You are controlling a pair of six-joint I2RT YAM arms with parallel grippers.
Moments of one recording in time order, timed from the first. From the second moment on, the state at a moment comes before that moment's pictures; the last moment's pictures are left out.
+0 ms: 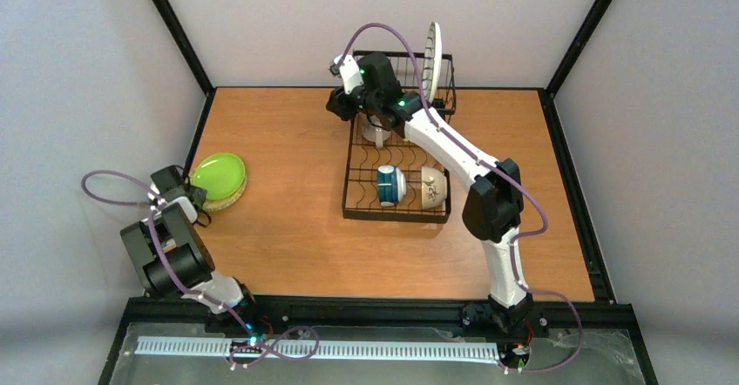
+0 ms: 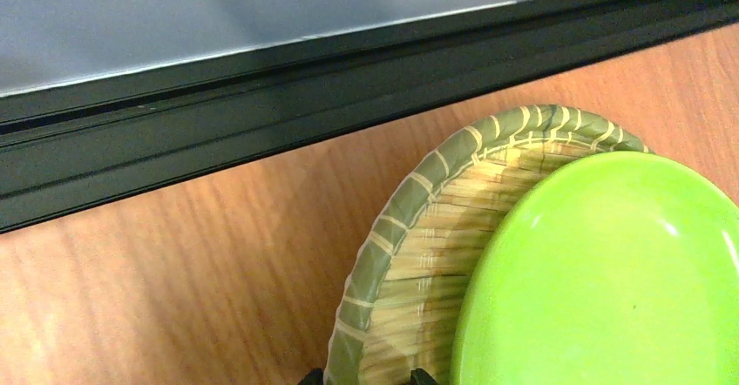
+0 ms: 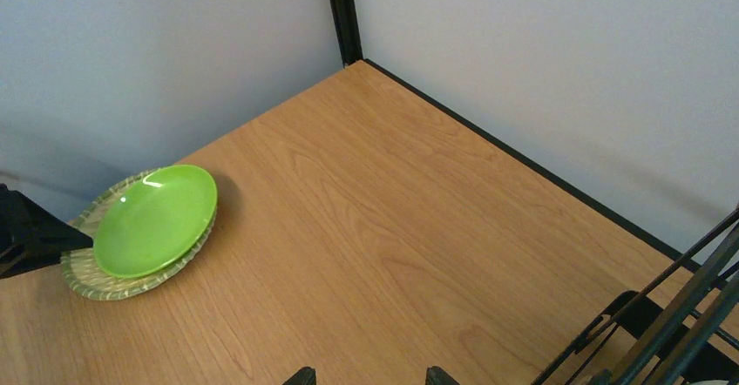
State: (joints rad) left arm 0.59 1.49 0.65 -0.05 -0.07 -0.75; right arm 0.66 2.11 2.05 -0.37 -0.26 -0.01
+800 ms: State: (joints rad) left arm 0.41 1.62 0.76 -0.02 0.12 -0.60; right arm 0.66 2.11 2.05 -0.37 -0.27 -0.01
